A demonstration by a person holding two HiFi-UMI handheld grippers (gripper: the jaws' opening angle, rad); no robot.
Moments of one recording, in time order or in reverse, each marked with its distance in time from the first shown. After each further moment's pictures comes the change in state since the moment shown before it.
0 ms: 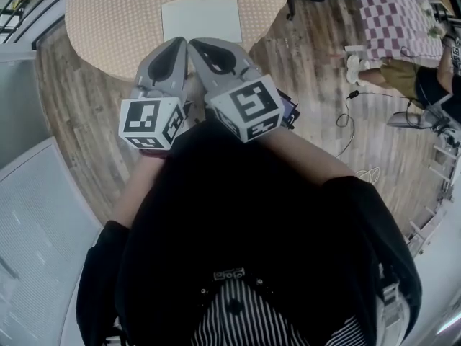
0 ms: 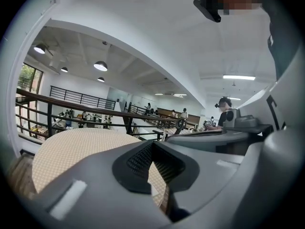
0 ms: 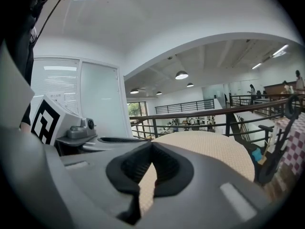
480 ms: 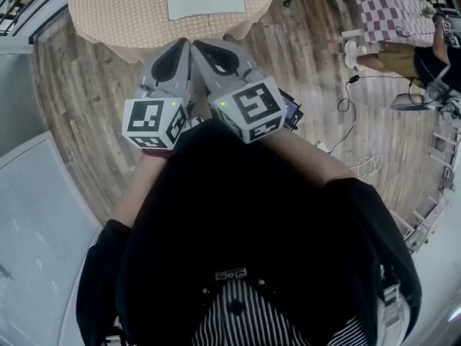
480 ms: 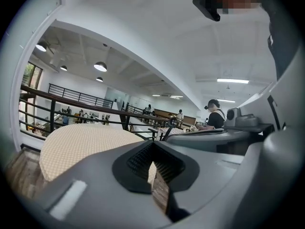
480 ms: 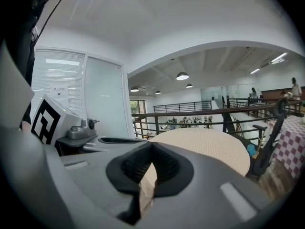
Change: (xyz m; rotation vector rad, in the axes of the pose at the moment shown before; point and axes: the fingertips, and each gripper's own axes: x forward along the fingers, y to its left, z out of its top) left arm -0.133 -0.035 -0.055 -0.017 -0.014 -0.040; right arm -0.068 0.122 -0.053 -0.026 0.014 -0.045
